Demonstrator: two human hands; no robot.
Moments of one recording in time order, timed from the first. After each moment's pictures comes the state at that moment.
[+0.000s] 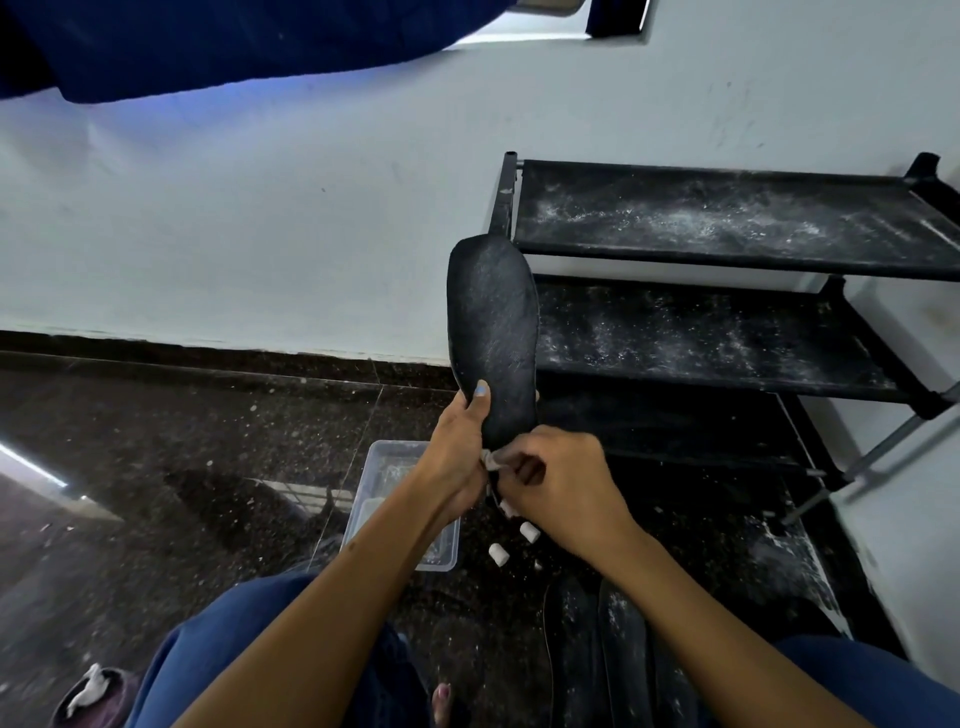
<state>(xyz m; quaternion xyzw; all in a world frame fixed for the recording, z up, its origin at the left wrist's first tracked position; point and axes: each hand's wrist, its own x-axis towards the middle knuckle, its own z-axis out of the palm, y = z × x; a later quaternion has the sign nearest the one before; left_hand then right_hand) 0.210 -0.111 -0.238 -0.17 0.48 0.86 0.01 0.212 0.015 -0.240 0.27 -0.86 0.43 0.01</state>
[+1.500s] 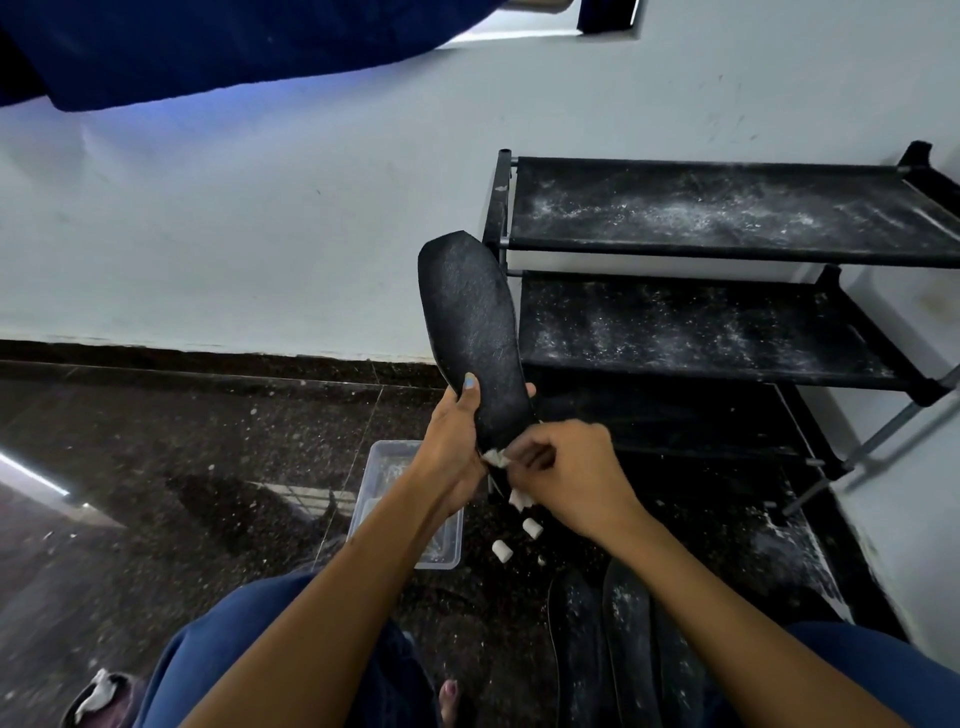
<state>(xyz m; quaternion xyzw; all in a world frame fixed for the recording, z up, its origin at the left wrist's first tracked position) 0.210 -0.113 -0.234 -0.17 0.47 0.87 0.01 0.206 0.018 -0.236 0.22 -0.87 0.44 -0.05</state>
